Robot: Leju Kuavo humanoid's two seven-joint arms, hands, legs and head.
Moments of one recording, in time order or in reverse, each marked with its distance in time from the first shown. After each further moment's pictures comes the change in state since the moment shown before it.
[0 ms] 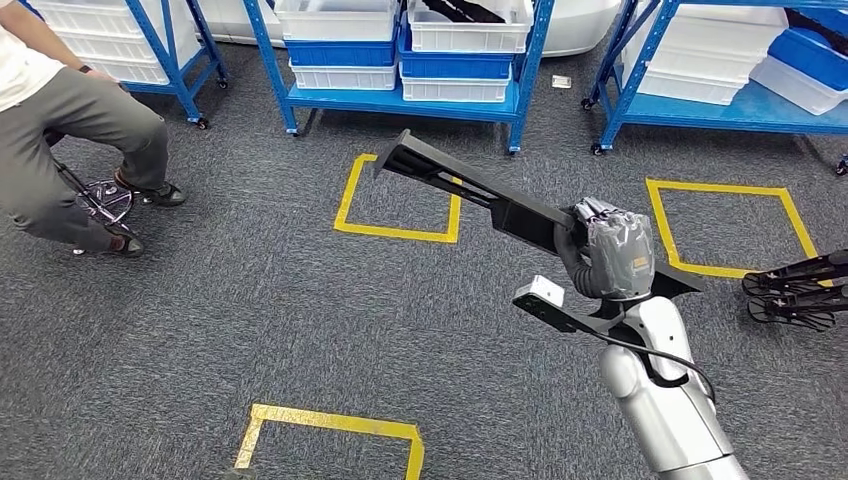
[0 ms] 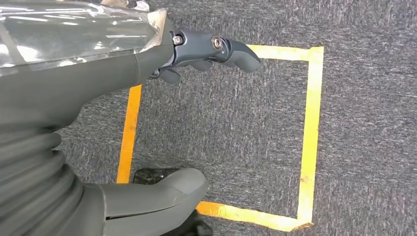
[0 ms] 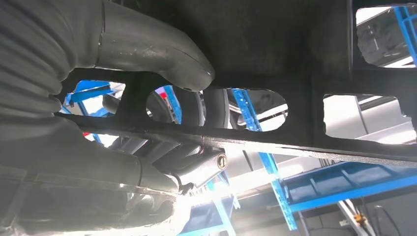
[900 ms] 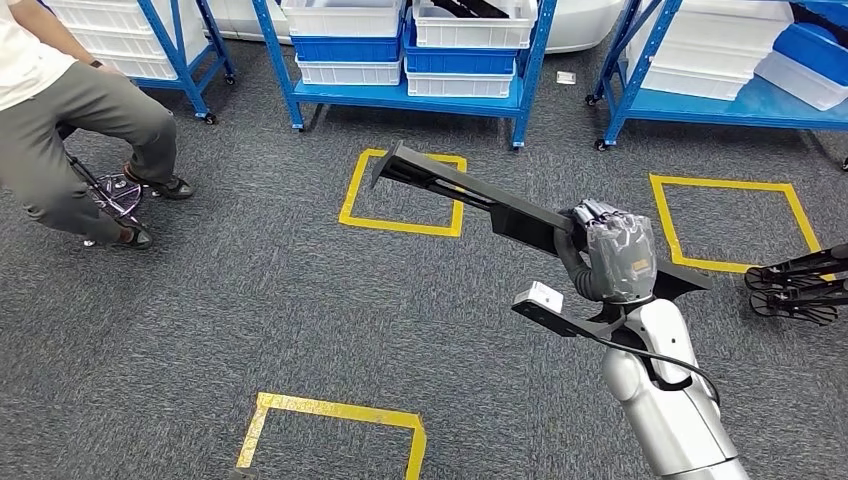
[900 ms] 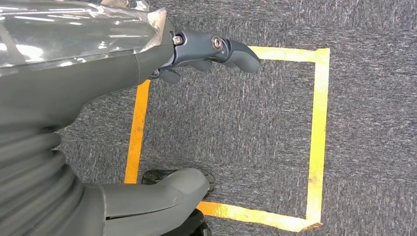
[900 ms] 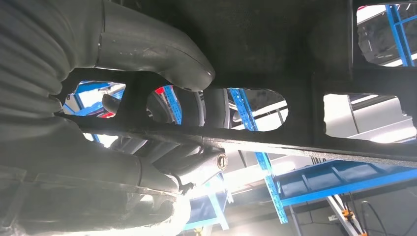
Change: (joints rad) left arm 0.002 -0.005 0.005 0.000 -0.013 0.005 -0.016; right arm 0.005 -0.004 0.003 -0.010 0.035 0.002 -0.007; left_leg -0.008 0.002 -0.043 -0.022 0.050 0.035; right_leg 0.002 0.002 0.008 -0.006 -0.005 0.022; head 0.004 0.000
